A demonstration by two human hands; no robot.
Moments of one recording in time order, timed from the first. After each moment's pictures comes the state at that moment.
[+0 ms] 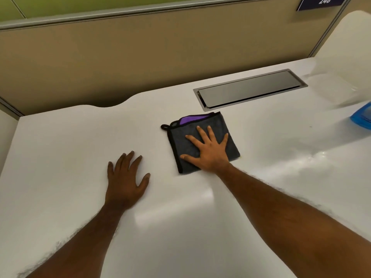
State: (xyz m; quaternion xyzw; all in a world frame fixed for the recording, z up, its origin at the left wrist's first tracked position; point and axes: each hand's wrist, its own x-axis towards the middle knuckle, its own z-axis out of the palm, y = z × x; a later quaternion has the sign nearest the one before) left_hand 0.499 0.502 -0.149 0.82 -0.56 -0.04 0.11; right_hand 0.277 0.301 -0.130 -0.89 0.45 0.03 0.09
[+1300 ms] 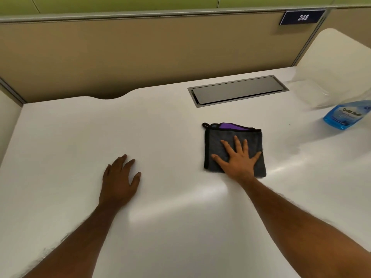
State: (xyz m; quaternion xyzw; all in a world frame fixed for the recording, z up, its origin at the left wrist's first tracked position) left_hand 0.466 0.555 -0.142 0.84 -0.52 -0.07 0.17; right_hand 0.150 0.338 -0.125 -0.79 0.60 0.02 0.11
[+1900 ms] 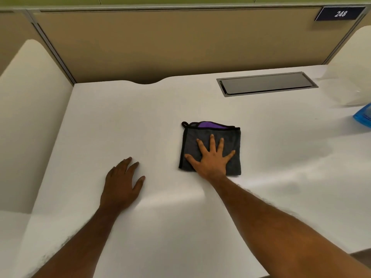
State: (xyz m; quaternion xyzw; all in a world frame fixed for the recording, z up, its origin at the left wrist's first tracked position) left_hand 0.482 0.688 -0.133 0.85 -0.50 -0.06 0.13; right_hand 0.277 0.474 -0.126 -0.84 0.53 0.03 0.12
